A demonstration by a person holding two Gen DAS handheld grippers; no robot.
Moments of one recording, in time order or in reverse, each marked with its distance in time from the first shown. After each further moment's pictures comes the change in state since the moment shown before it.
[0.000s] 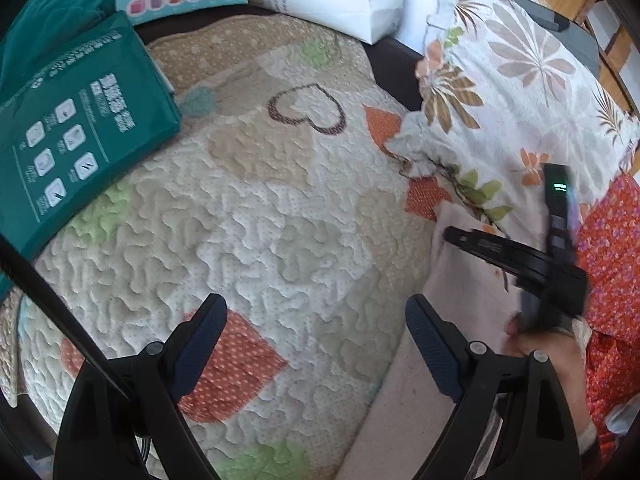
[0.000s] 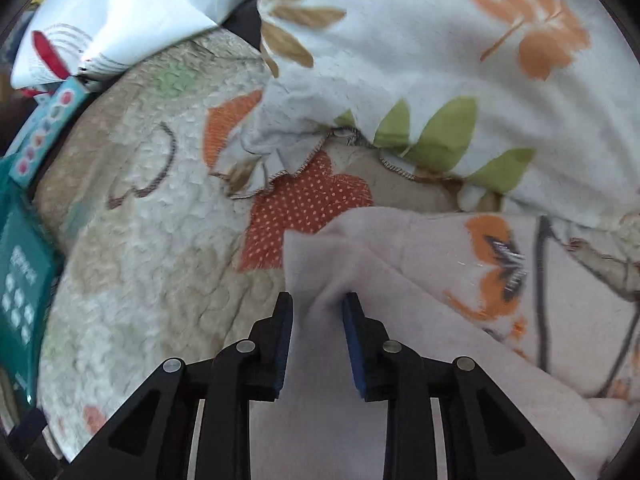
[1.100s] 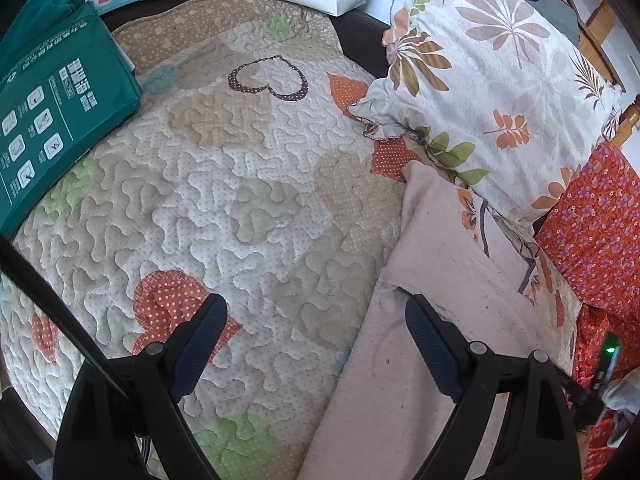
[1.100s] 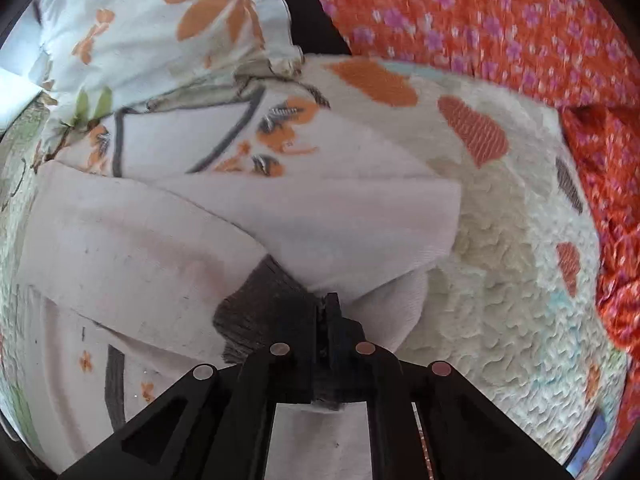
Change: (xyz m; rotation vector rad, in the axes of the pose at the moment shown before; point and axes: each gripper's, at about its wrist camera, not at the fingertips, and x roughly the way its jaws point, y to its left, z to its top) left arm 0.007 -0.024 -0.022 0.049 0.056 -0.051; right arm -0.141 -0.214 -0.178 0.295 -0.005 -0.387
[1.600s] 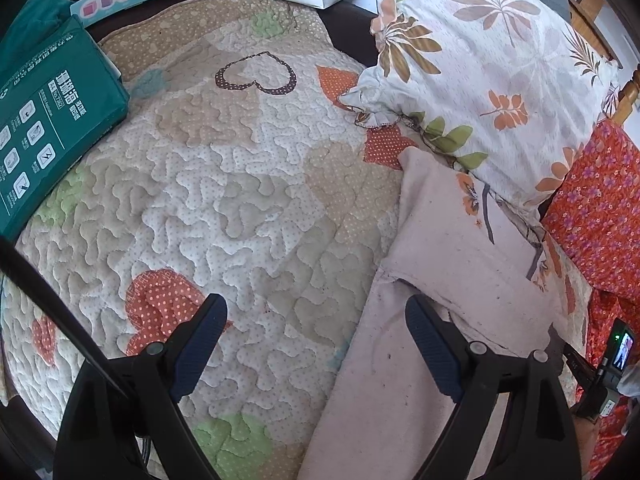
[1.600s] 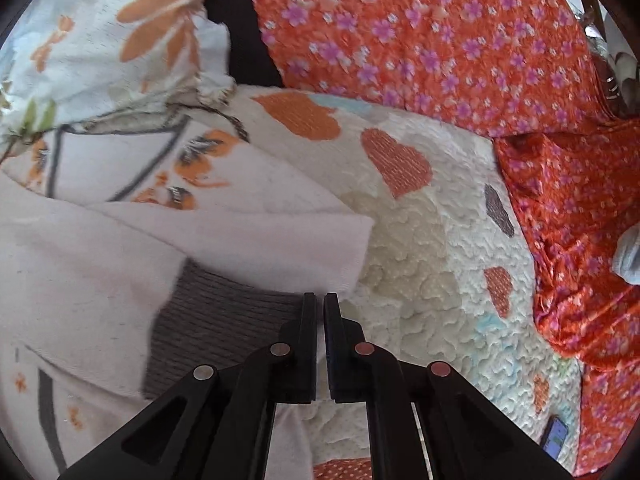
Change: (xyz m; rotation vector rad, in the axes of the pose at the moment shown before) left arm 0.008 -0.013 -0.006 0.048 0.015 0.027; right arm 0.008 -0.032 -0.002 0.031 -0.049 -0.249
